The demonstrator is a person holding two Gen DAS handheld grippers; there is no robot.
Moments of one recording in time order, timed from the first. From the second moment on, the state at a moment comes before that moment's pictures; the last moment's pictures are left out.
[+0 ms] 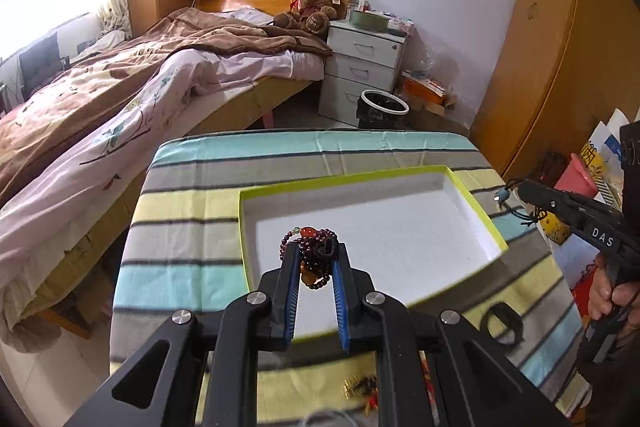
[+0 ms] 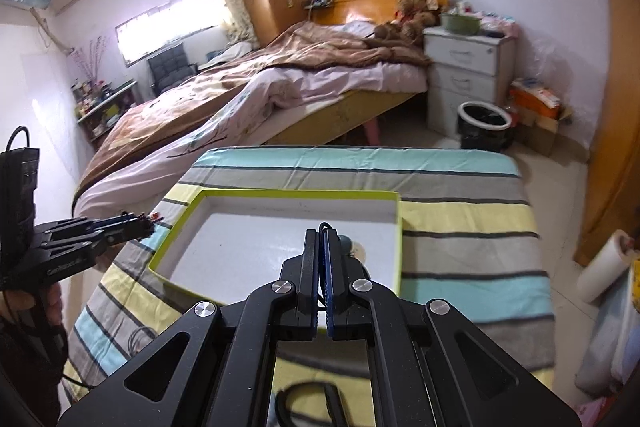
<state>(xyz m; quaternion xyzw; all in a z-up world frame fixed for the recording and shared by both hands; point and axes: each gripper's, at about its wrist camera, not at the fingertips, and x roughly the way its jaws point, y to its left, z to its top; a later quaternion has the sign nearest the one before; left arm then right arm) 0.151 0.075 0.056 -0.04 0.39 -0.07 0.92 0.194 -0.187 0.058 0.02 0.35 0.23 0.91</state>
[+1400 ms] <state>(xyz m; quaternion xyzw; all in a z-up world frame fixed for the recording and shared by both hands) 0.232 0.083 -0.015 -0.07 0.46 -0.07 0.88 0.282 -0.147 -0.016 -0.04 0.44 0.24 0.86</state>
